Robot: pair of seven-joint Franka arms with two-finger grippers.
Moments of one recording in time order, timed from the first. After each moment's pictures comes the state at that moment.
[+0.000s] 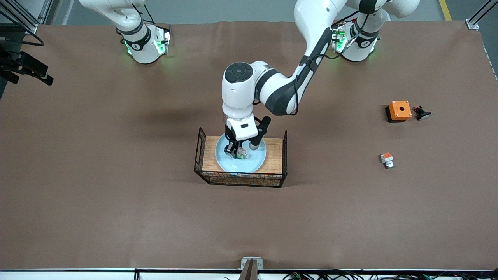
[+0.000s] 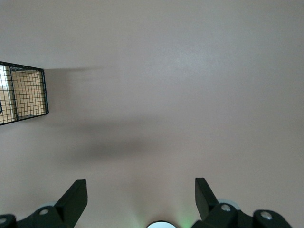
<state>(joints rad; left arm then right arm) -0.95 0.78 0.17 -1.22 0.03 2.27 -2.00 0.06 -0.13 -0.11 -1.61 0.02 1.45 0.03</state>
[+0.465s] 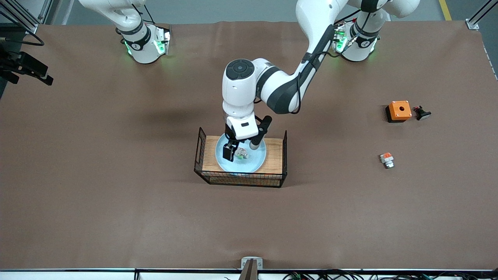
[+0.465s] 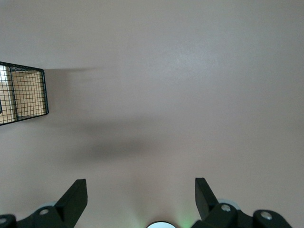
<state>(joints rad) -0.94 0.75 0.17 -1.21 0.04 2.22 -1.96 0.06 -0.13 -0.11 -1.61 0.02 1.46 0.03</state>
